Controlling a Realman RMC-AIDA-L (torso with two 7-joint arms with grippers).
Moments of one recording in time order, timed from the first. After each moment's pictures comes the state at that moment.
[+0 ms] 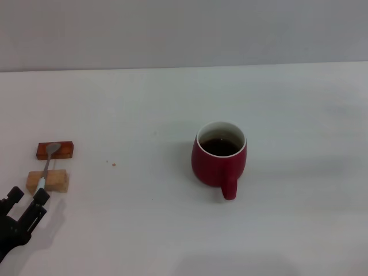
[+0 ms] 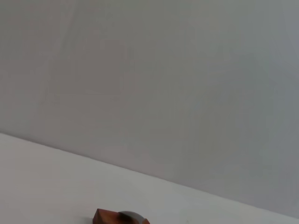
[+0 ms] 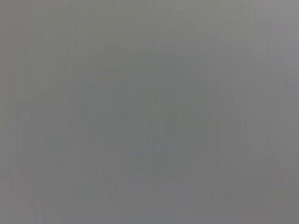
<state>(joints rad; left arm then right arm) -0.13 -2.06 1.65 -0.02 0.20 1.52 -0.70 0.60 2.03 -0.64 -0.21 -0.46 -1.03 0.20</state>
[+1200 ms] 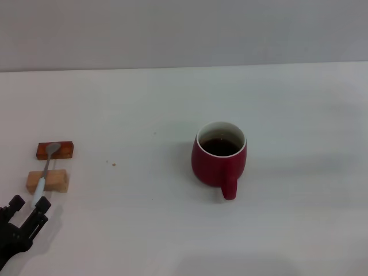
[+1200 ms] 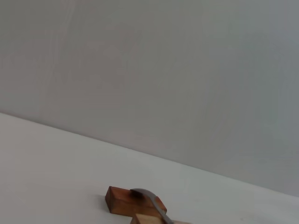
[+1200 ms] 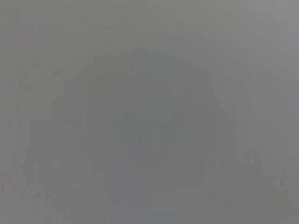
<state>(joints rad) -0.13 -2.06 1.67 -0.03 0.20 1.47 -0.68 0.61 2.03 -0.64 -0.21 -0.46 -1.03 0.20</state>
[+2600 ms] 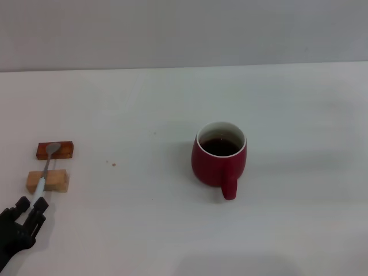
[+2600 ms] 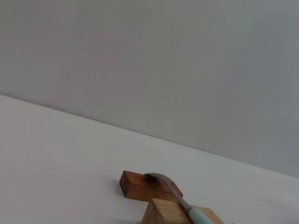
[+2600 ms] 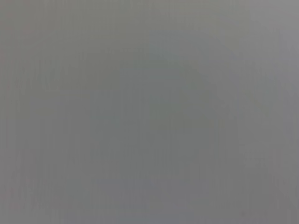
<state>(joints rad) -0.15 -2.06 1.66 -0.02 0.20 1.39 -0.68 0.63 2.02 -0.64 -0.21 -0.46 -1.03 0.20</state>
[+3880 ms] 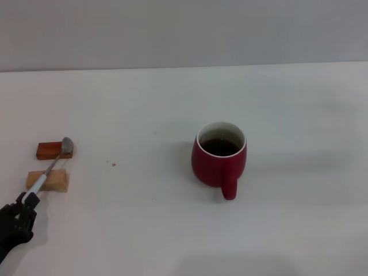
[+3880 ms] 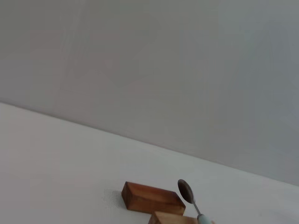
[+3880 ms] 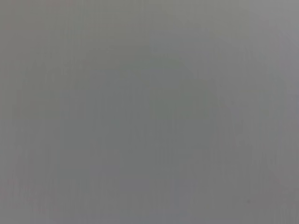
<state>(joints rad) -0.15 -2.06 1.65 -0.01 0.19 1.40 -0.68 0.63 2.03 -0.64 -0.19 -0.47 -1.03 0.20</state>
